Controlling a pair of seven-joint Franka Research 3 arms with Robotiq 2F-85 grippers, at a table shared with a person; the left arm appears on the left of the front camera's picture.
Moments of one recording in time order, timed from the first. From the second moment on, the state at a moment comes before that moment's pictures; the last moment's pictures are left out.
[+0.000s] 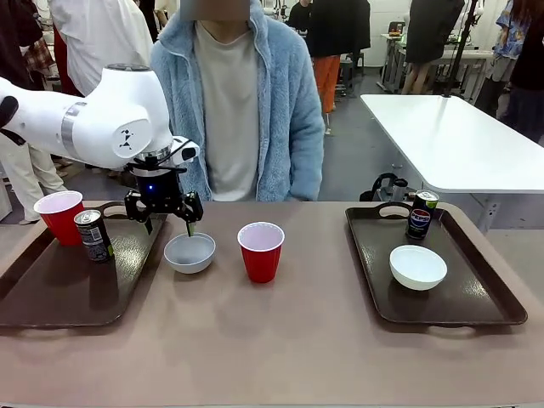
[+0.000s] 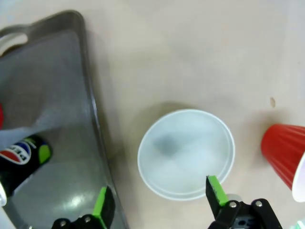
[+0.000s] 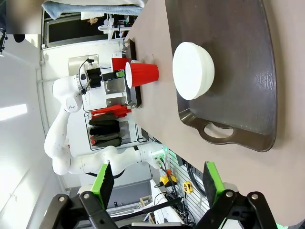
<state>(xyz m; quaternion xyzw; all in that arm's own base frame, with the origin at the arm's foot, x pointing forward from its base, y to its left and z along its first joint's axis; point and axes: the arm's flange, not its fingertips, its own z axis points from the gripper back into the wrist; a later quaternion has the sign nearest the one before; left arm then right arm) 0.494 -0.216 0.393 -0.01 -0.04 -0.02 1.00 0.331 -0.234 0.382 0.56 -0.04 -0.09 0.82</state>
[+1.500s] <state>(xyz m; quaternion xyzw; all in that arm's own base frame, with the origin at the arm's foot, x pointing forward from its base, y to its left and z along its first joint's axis) 0.510 -0.204 0.348 -0.02 -0.04 -0.02 1.00 0.330 -0.235 0.382 0.56 -0.04 -0.09 0.82</state>
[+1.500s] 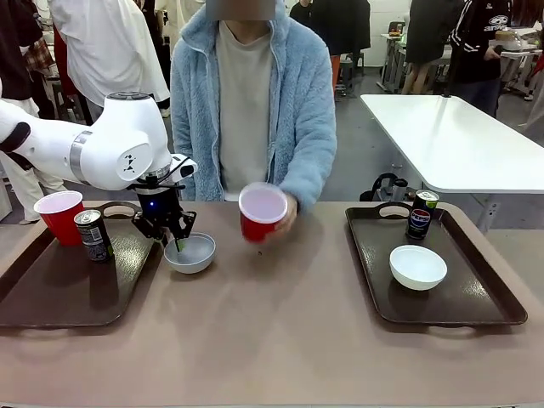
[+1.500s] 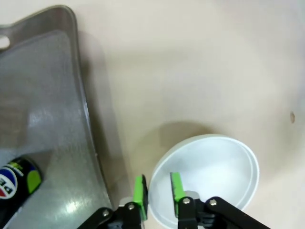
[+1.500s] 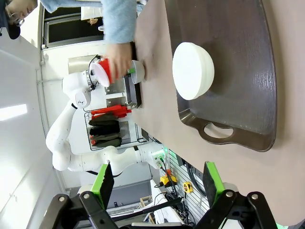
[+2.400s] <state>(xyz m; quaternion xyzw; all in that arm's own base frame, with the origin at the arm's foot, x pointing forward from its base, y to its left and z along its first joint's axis) 0.431 -0.185 0.486 -0.05 -0.01 -0.07 1.00 0.330 -0.235 0.381 0.56 -0.04 -0.09 0.82</state>
